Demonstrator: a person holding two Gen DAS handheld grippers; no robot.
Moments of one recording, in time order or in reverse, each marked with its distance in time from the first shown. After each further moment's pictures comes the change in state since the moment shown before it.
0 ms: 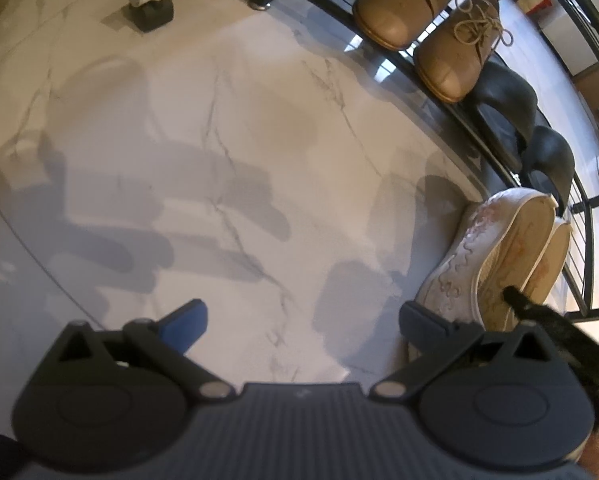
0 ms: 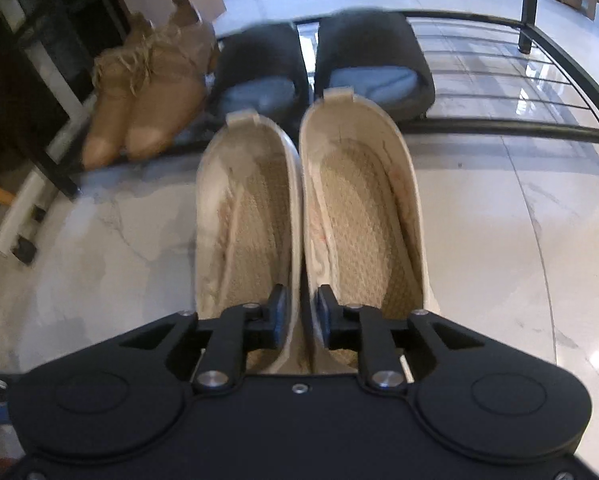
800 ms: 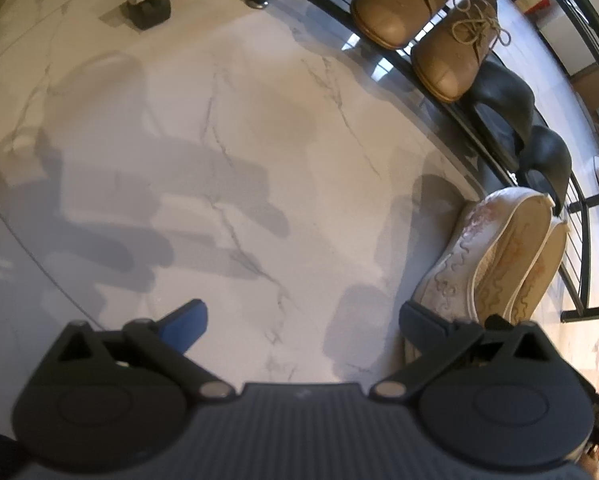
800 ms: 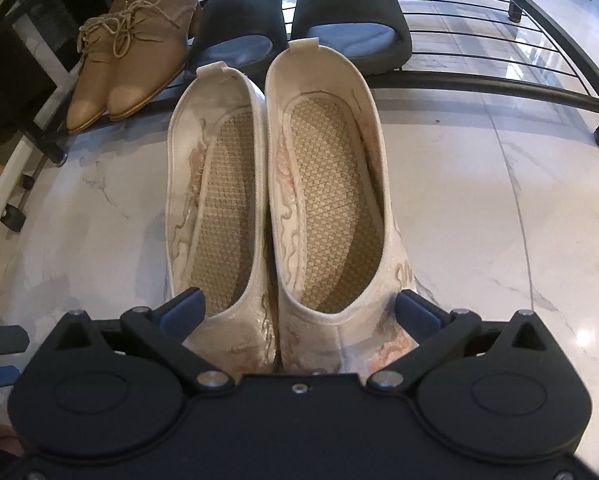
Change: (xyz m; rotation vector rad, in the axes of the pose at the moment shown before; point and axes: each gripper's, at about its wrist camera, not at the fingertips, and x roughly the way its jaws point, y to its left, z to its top) left arm 0.000 0.001 0.000 0.001 0.005 -0.011; right arm 0.023 -0.014 -0.017 0.001 0.155 -0.060
